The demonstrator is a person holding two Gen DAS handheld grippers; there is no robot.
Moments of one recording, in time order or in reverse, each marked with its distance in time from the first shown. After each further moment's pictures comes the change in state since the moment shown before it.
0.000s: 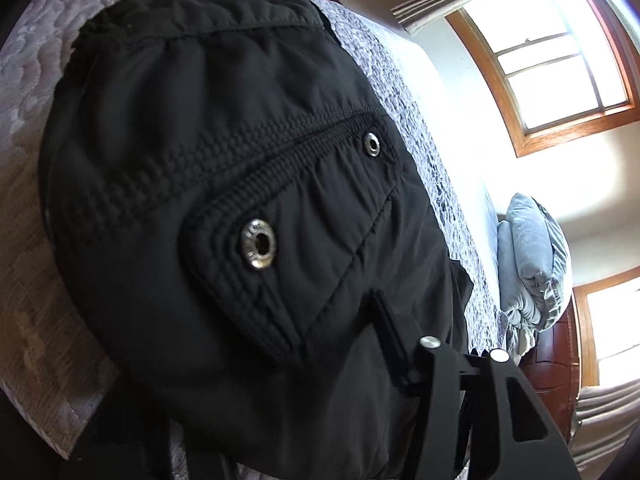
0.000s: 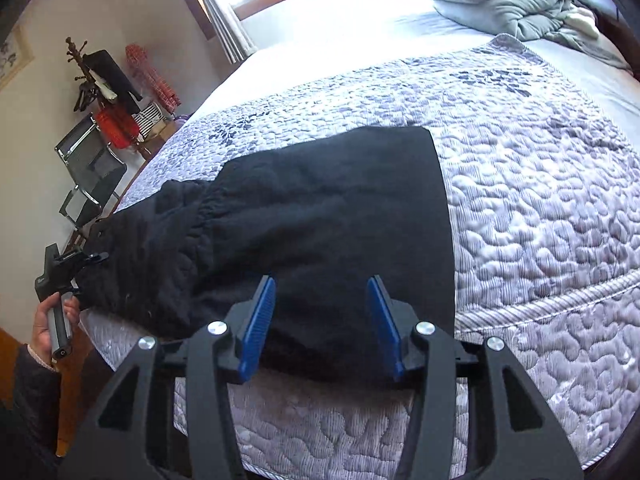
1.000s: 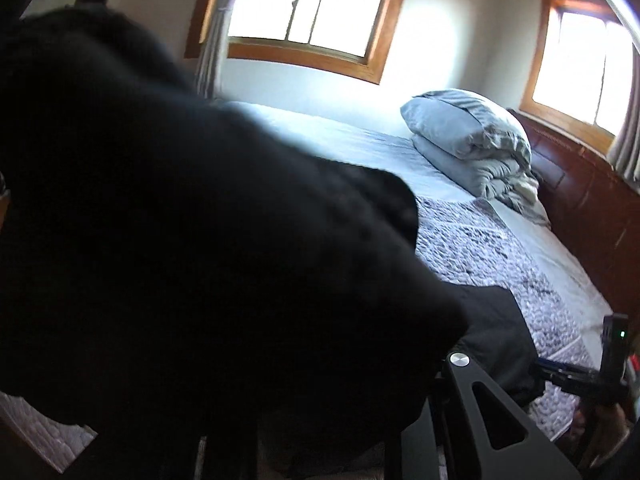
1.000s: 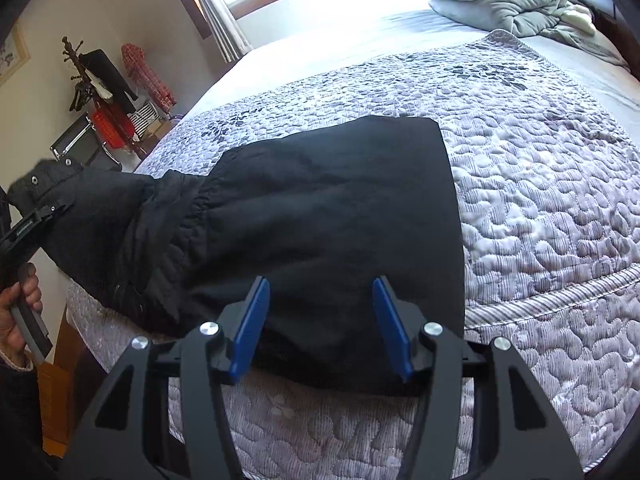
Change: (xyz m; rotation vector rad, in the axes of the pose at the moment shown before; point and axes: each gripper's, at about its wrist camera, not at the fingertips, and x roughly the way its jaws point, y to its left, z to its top) left arm -0.025 -0.213 -0.129 0.908 -0.206 0.010; right arm 0.004 -0.006 -0.008 0.011 -0.007 -0.016
